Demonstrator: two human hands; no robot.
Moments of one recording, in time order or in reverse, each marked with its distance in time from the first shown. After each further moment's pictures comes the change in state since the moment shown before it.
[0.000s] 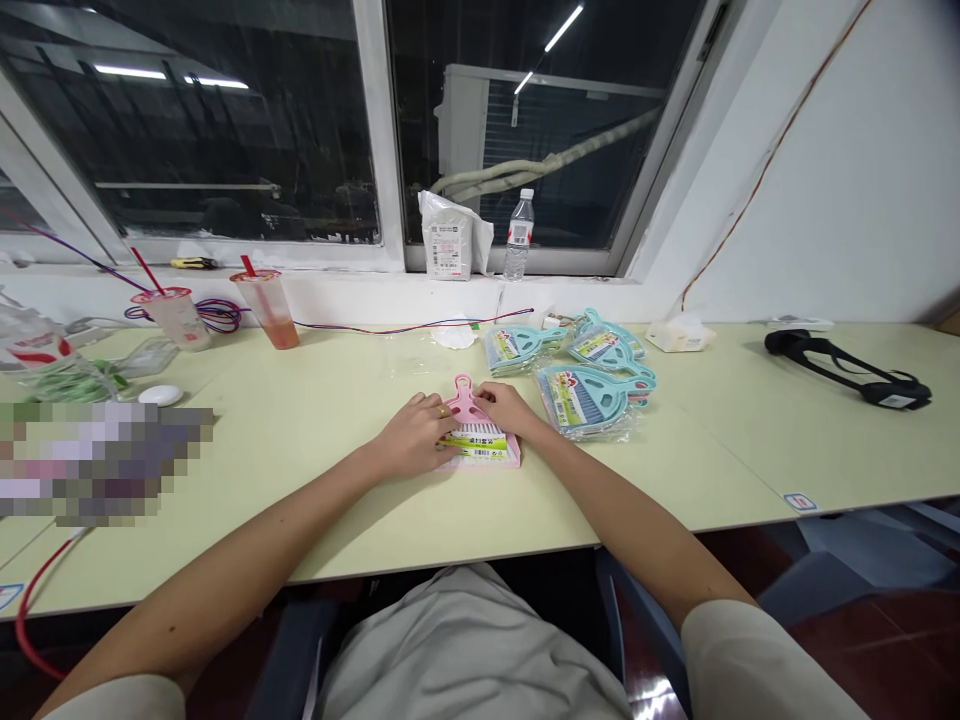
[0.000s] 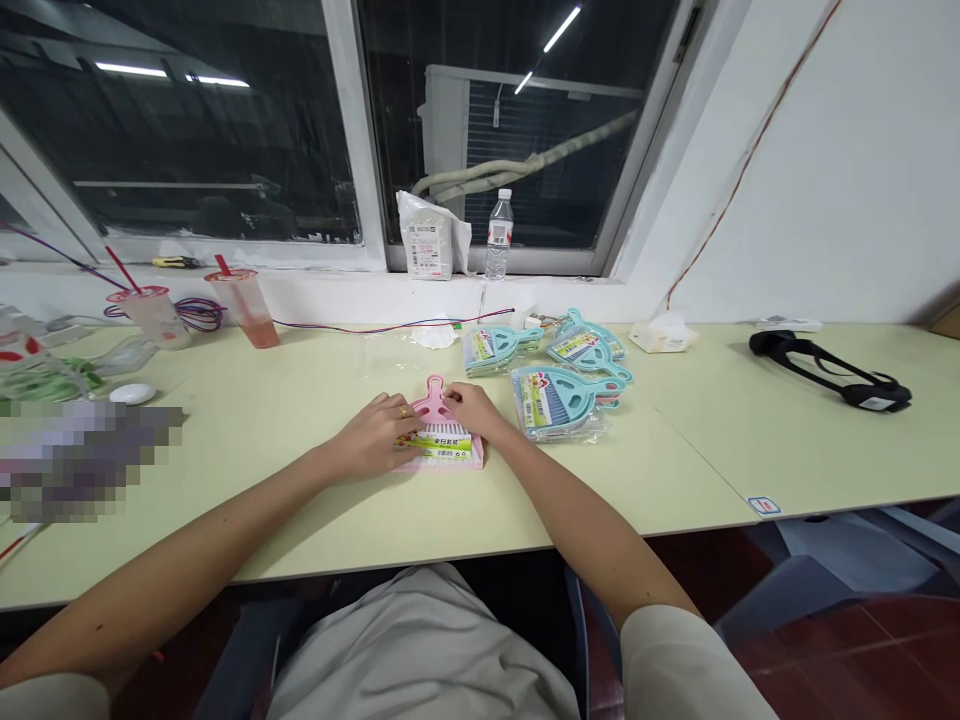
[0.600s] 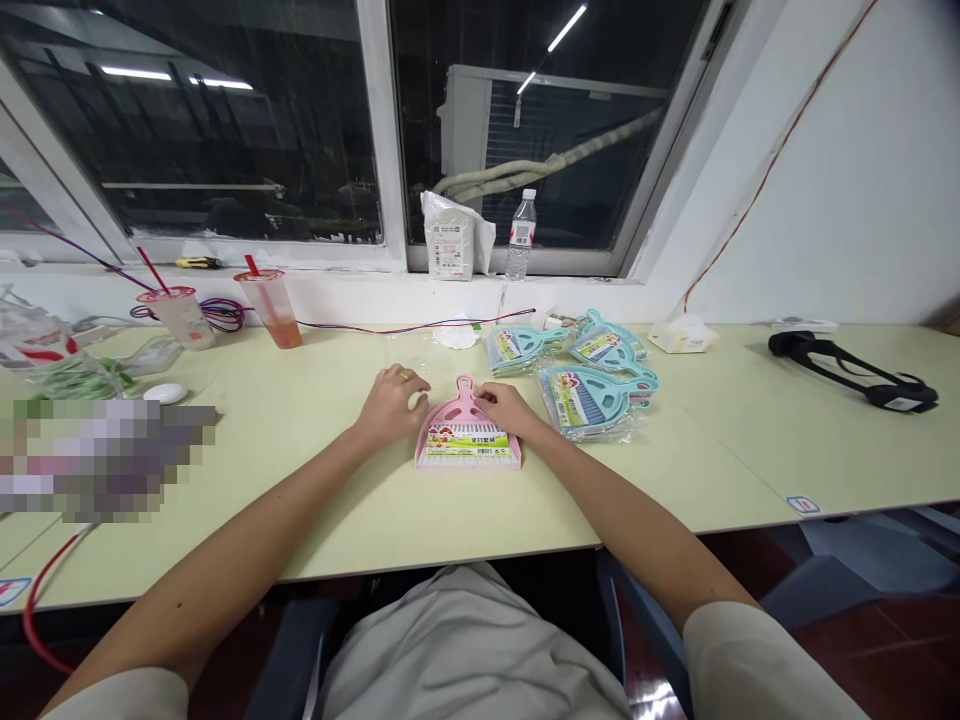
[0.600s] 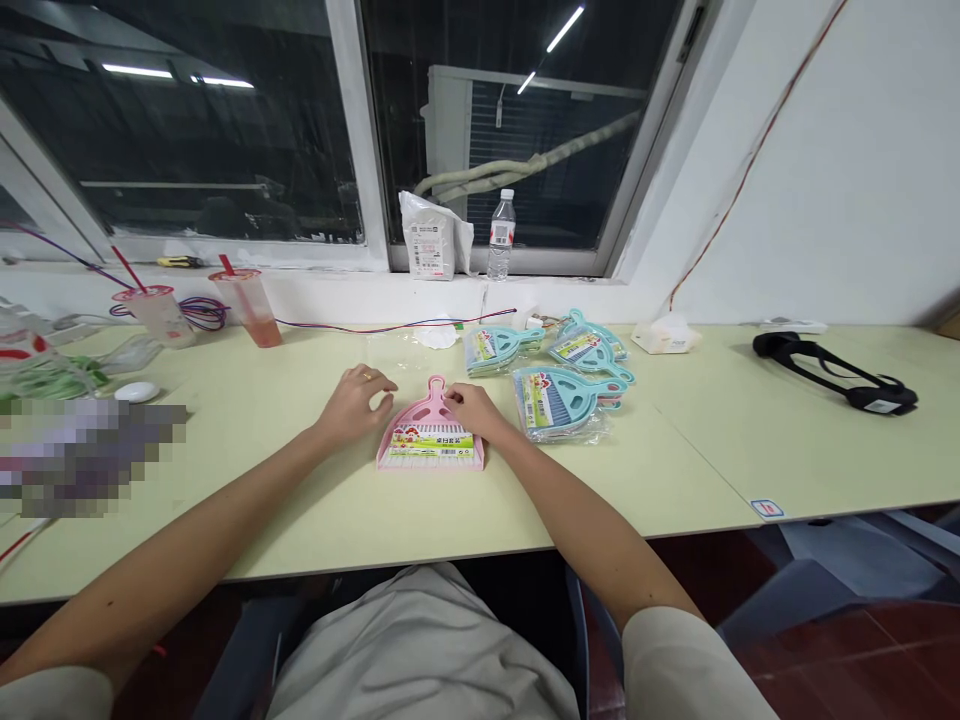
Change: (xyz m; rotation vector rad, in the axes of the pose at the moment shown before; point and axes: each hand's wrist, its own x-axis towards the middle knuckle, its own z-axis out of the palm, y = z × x) left_hand -0.003 -0.057 0.010 -0.039 0.288 -0.335; right_hand -0.005 -0.008 0.000 0.021 0.011 0.049
